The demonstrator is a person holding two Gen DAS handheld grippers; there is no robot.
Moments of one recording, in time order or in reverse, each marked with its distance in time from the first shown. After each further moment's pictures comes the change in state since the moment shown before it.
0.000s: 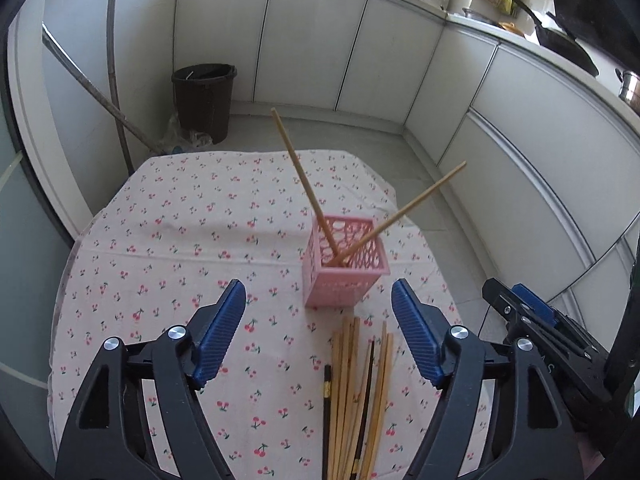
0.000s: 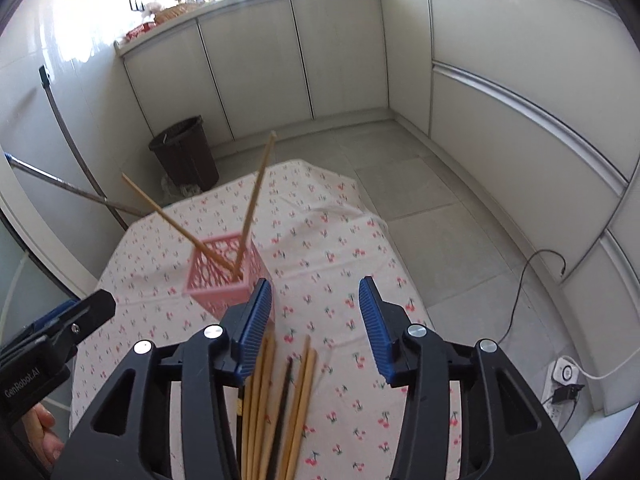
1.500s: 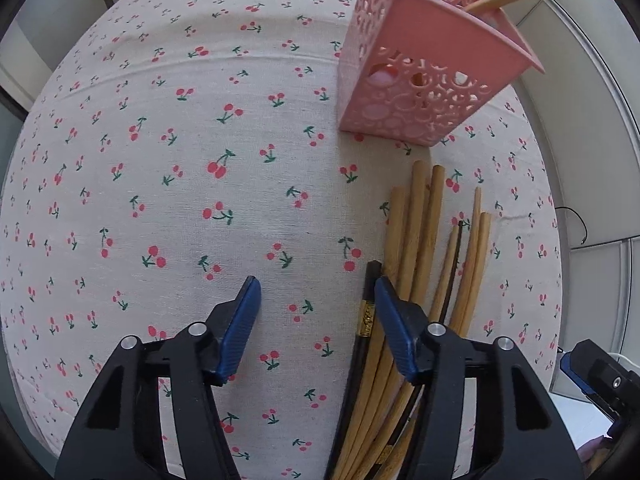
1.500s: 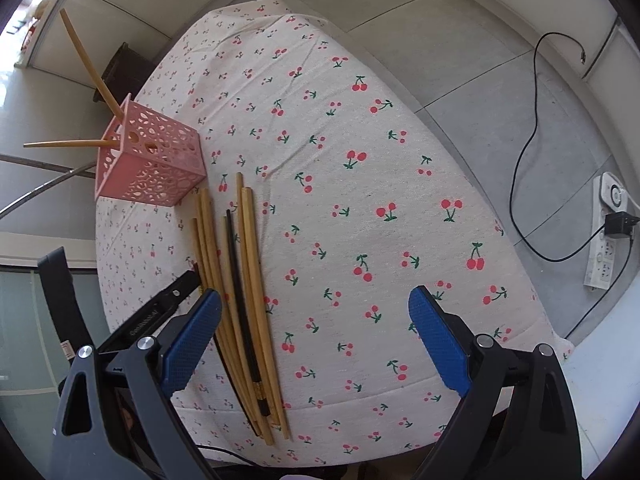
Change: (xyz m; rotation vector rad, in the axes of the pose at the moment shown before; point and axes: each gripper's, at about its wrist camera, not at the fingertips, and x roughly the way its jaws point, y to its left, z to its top) left arm 0.144 0.003 -0.081 -0.082 0.515 0.096; right arm 0.070 -0.084 -0.071 0.375 0.579 0.122
